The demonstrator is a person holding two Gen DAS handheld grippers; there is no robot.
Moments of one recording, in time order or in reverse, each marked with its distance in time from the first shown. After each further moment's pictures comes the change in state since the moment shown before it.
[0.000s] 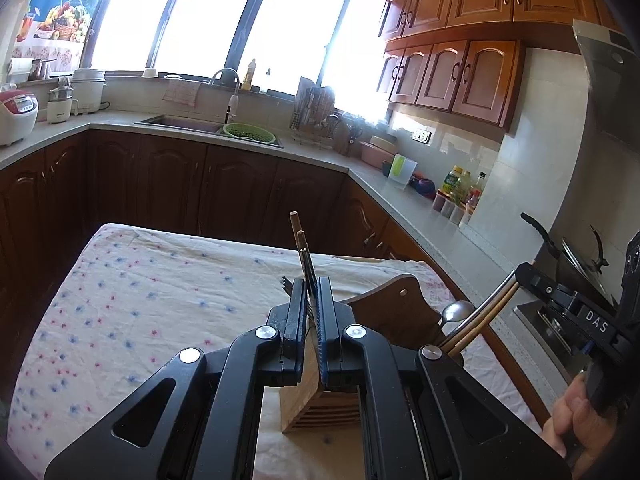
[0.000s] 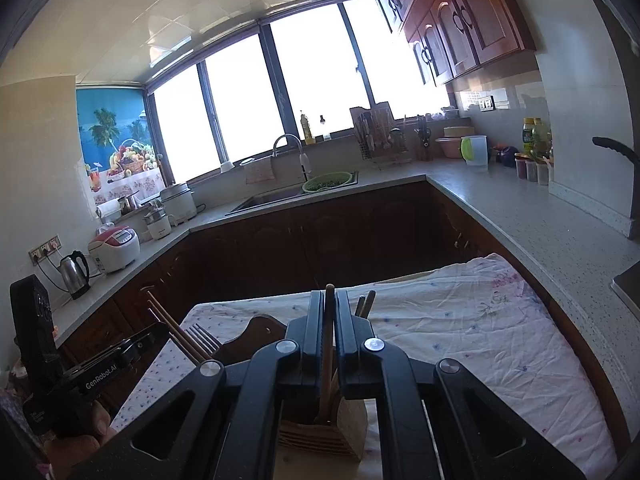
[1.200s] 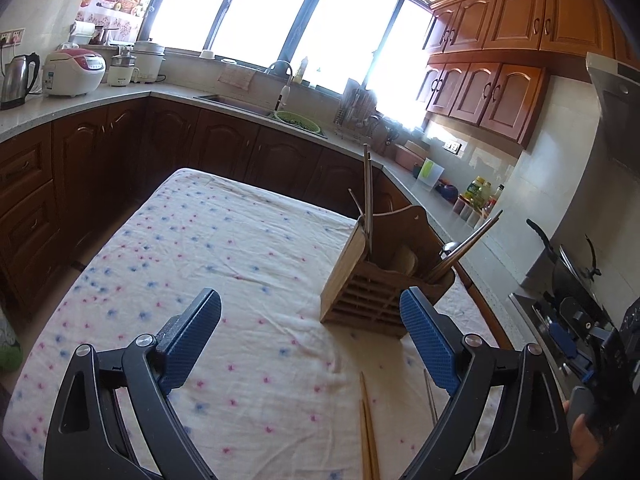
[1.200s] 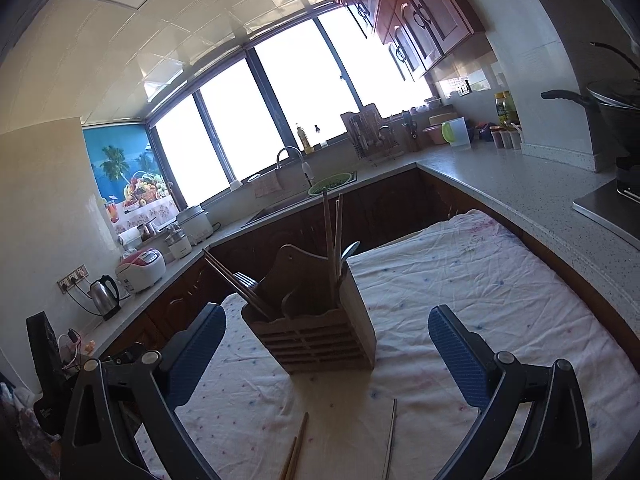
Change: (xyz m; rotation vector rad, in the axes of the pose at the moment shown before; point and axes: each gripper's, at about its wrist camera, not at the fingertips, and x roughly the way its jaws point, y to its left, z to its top) left arm -0.138 0.035 -0.086 -0.146 0.014 0.102; right arm -0.116 -0.017 -0.079 0.143 -0.035 0.052
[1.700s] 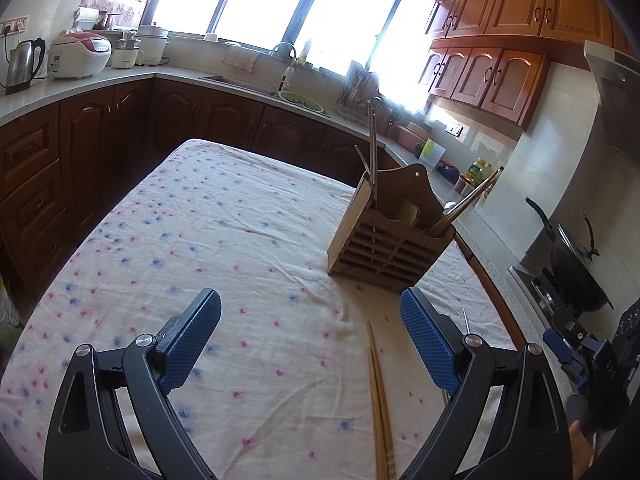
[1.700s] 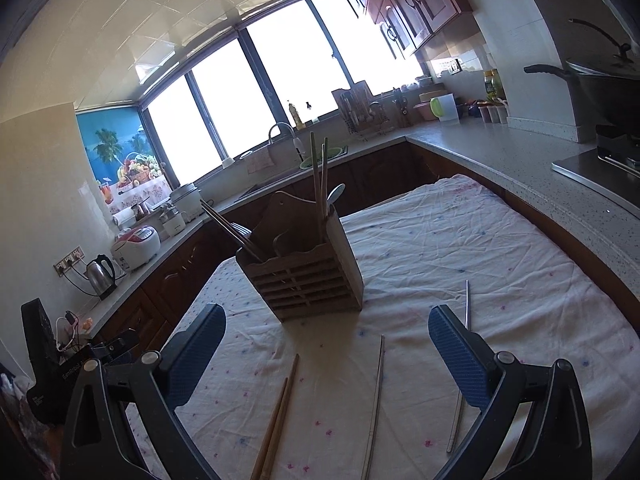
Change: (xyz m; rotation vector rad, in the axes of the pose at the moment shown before) left arm -0.019 0.008 -0.040 -0.002 0.066 0.003; right arm -0.027 -0.008 -0.046 0.010 0.078 -0.033
